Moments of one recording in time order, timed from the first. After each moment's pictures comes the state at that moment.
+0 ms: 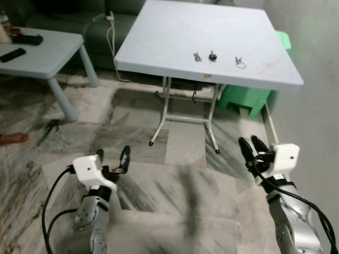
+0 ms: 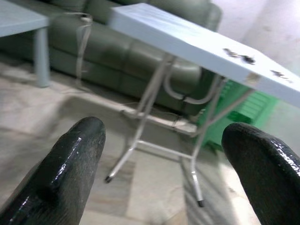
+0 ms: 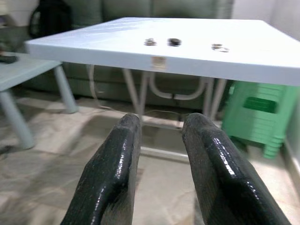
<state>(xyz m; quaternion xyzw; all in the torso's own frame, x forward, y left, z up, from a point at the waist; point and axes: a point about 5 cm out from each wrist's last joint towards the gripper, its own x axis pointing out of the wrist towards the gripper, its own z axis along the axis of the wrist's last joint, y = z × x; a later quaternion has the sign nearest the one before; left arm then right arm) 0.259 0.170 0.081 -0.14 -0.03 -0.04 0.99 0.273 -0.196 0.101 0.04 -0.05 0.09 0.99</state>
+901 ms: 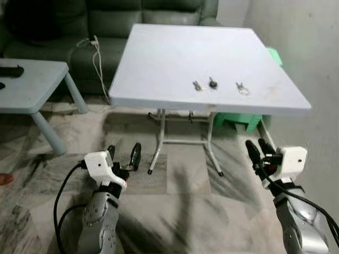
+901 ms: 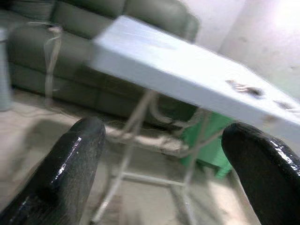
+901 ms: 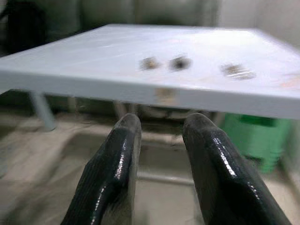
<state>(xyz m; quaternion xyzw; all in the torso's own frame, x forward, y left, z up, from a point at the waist) 0.261 0.161 0.081 -0.15 -0.02 -0.05 0.99 0.267 -0.203 0.098 0.04 -0.04 0.08 0.99</state>
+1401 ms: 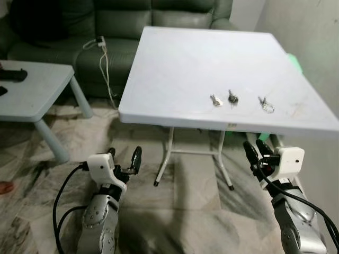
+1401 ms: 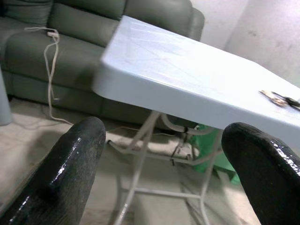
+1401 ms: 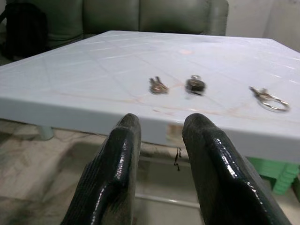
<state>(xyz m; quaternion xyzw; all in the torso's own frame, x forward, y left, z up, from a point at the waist) 0.262 0.151 0.081 -0.12 -0.02 -0.07 0.99 0.267 -0.206 0.099 0.04 -0.04 0.08 1.00</state>
